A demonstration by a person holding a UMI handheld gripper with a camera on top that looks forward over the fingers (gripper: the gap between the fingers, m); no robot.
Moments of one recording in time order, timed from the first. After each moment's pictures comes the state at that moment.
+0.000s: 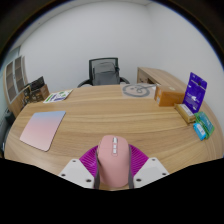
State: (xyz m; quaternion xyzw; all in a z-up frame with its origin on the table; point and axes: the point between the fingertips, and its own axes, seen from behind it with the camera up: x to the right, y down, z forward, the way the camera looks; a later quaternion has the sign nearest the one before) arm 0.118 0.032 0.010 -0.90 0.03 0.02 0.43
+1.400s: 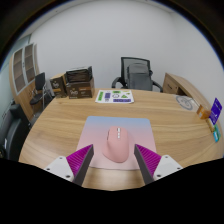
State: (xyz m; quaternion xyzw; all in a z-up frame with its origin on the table) arm -0.229 0.061 0.050 -0.91 -0.02 0.02 0.41
